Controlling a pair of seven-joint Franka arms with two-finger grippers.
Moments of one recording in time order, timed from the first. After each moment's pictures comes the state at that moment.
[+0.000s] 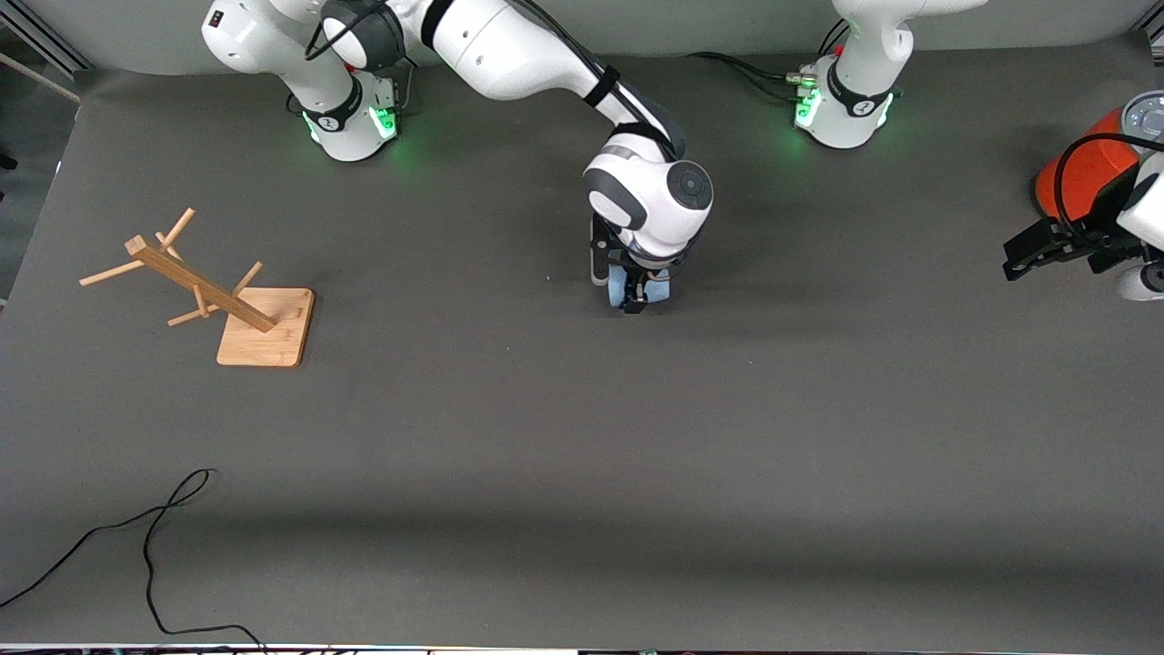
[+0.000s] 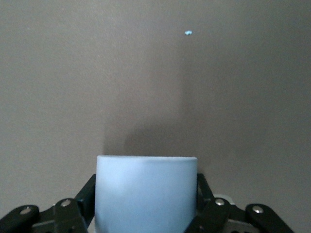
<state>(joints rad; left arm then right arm) 0.06 -0.02 -0.08 -1.65 0.02 1.64 -0.08 1.12 0.98 -0.19 -1.15 0.04 1.92 2.57</state>
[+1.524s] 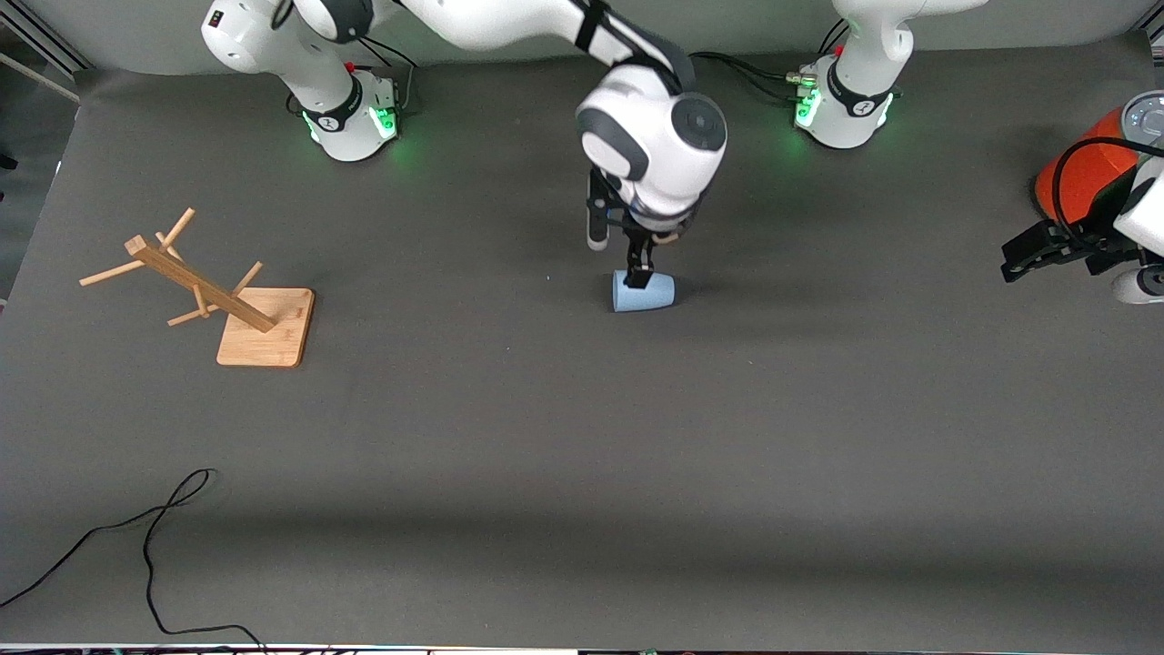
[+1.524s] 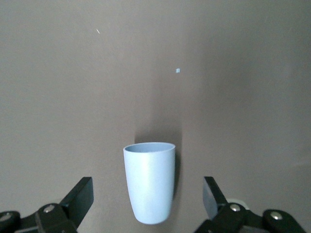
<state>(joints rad) 0.06 -0.01 -0.08 -1.65 0.02 1.64 -0.08 1.11 0.77 -0.20 -1.09 0.04 1.64 2.49</state>
